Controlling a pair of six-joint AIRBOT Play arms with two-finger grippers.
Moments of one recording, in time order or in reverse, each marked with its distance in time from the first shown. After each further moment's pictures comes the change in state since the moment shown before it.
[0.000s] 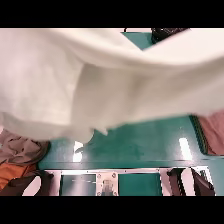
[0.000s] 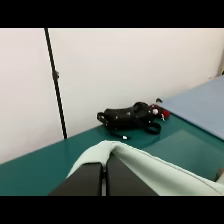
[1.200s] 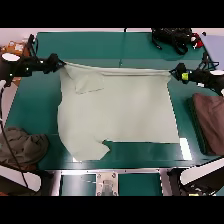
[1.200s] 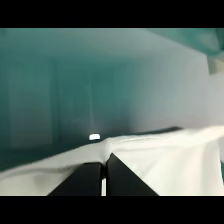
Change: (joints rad) left arm -0.001 -0.854 -0.572 -0.276 0.431 0.230; right arm 0.408 -1.167 -0.277 0.233 -0.322 -0.319
